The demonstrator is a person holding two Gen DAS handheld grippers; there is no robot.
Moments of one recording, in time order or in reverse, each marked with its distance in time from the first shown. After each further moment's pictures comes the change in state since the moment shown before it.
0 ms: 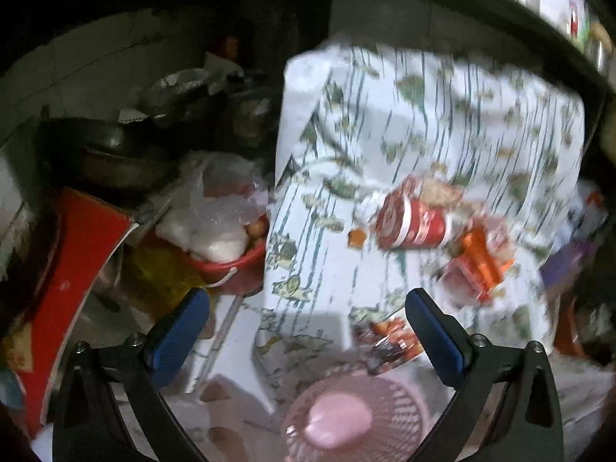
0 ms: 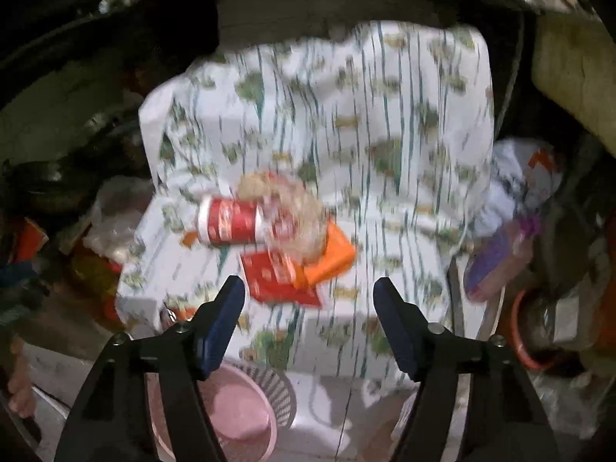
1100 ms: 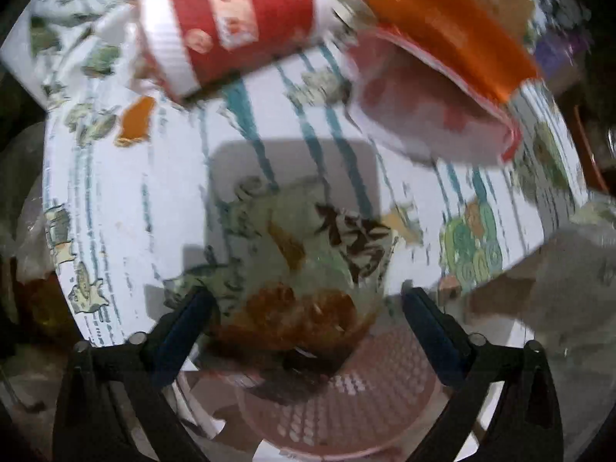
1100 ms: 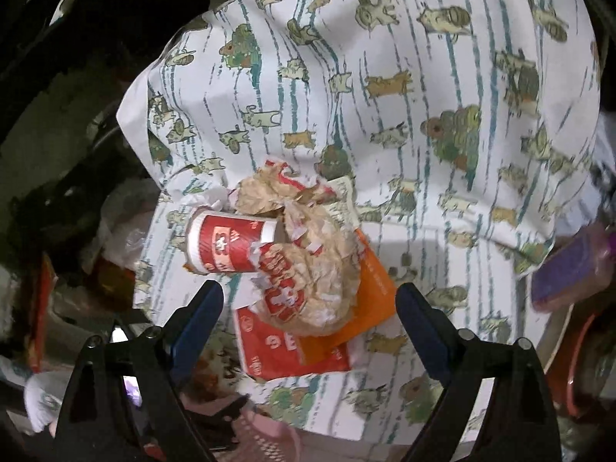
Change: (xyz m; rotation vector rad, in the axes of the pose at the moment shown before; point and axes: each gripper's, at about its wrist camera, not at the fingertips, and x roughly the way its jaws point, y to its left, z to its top) left arm 0.184 -0.146 -0.040 0.475 0.556 -0.177; right arm 0.143 -0.023 0.068 0.069 0.244 0.227
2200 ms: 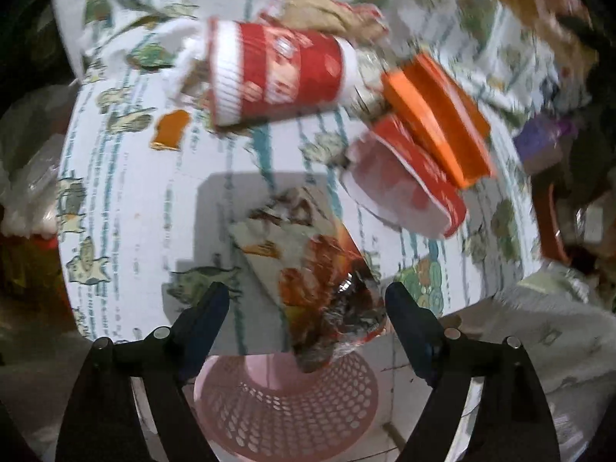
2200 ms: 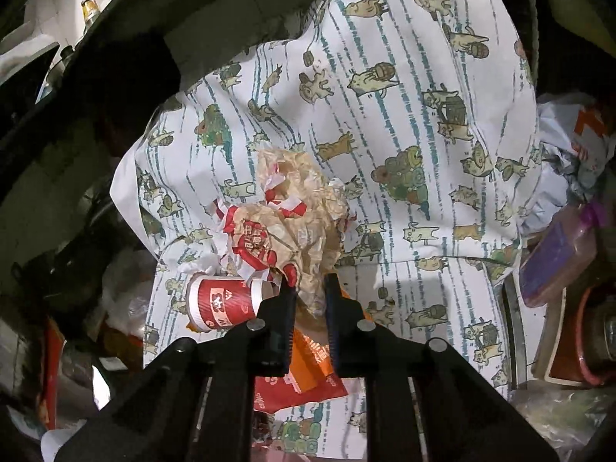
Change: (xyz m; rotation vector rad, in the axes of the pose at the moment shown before) left arm -0.042 0.031 -0.001 -0.168 -0.104 -0.116; right arm -0.042 -0.016 -0.002 0.161 -0.222 -0.031
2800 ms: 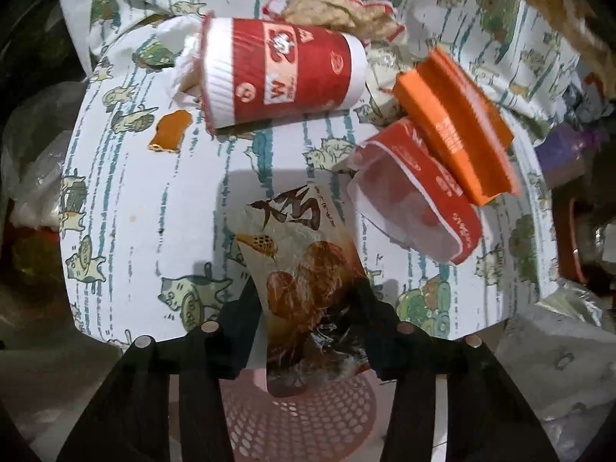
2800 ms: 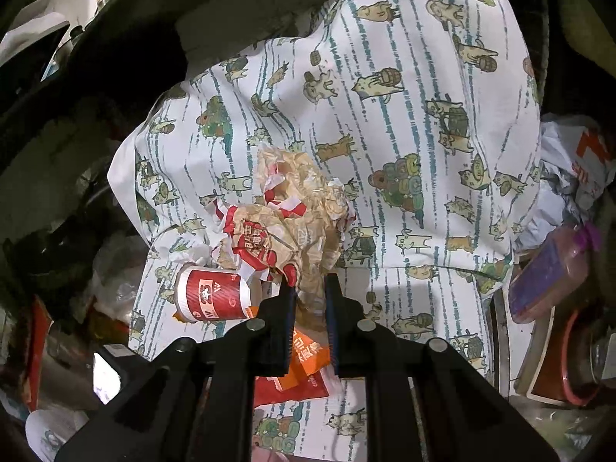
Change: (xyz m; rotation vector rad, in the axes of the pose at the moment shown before) left arm 0.000 -0.004 0.005 -0.072 -0.023 0.050; right arm -0.003 -0.005 0.001 -0.078 0.000 -0.023
